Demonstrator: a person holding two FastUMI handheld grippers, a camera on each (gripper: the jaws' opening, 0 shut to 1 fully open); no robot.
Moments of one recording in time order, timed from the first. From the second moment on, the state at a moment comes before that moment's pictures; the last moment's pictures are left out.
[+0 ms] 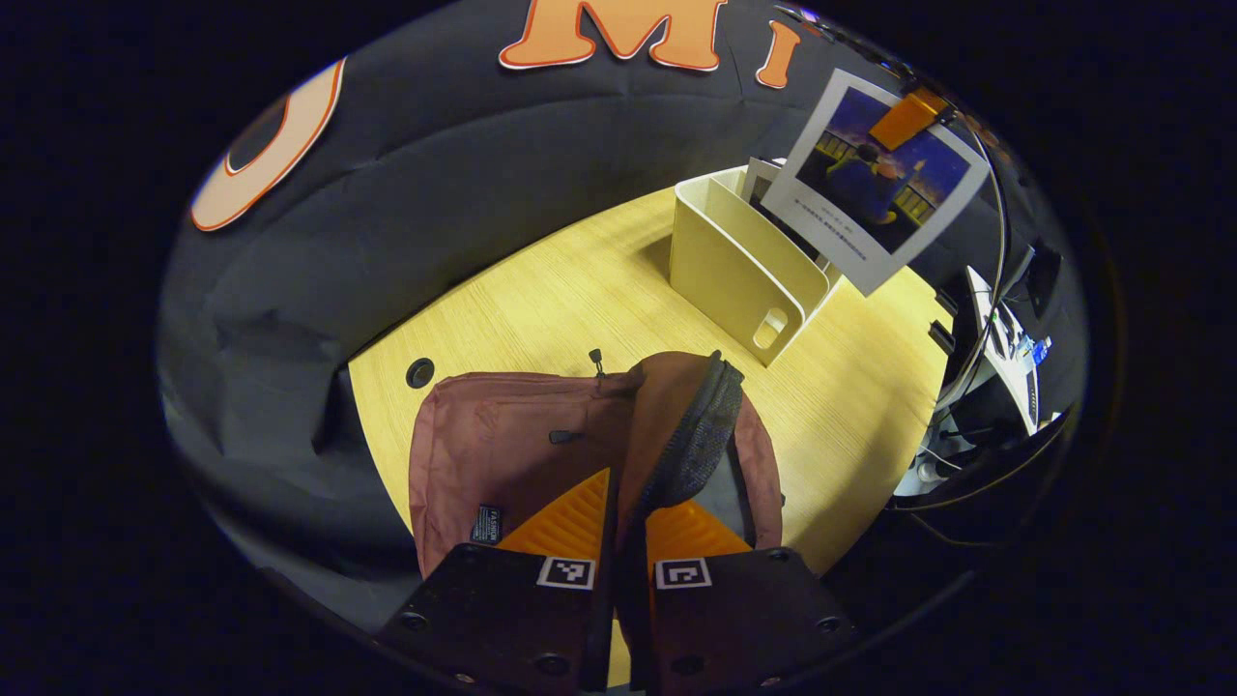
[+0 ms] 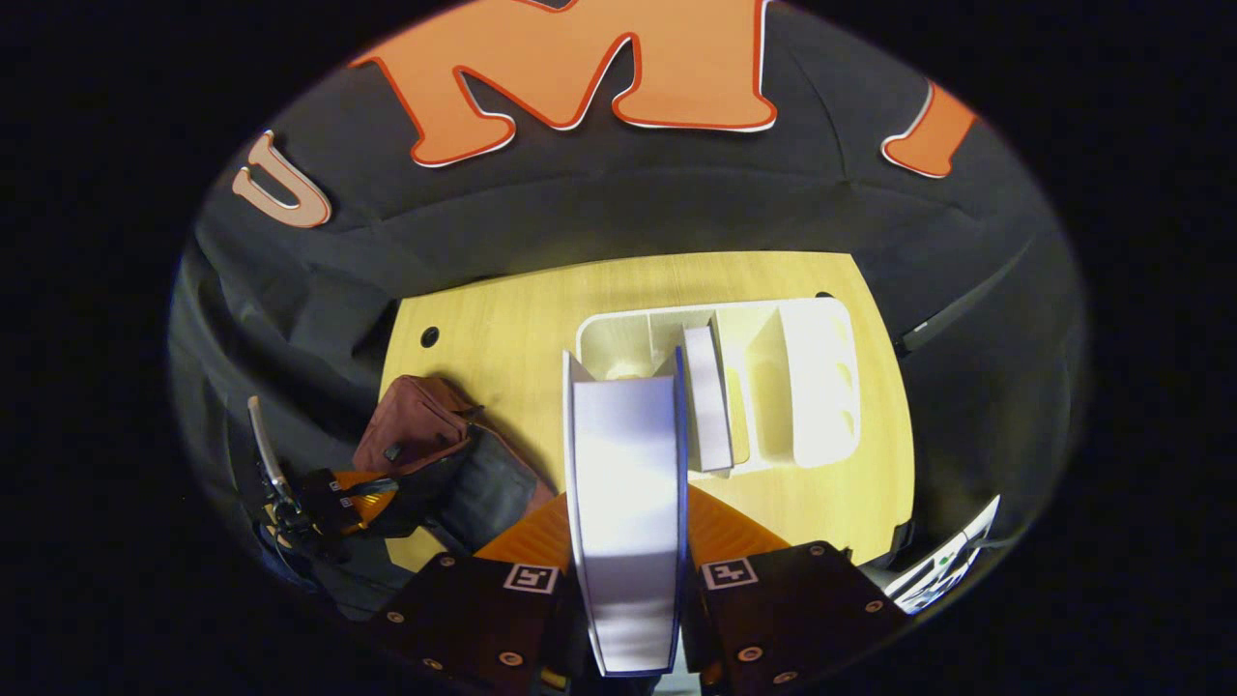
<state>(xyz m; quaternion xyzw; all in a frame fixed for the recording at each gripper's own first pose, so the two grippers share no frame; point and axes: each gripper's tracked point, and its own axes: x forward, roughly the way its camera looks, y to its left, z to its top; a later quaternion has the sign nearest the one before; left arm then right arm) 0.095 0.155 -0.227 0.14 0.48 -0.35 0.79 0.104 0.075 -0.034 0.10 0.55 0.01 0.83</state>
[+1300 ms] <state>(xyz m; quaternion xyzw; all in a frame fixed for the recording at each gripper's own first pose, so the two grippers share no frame) 0.091 0.138 -0.189 0.16 0.42 -0.36 0.82 0.060 0.306 -0.210 0.41 0.48 0.13 0.77</state>
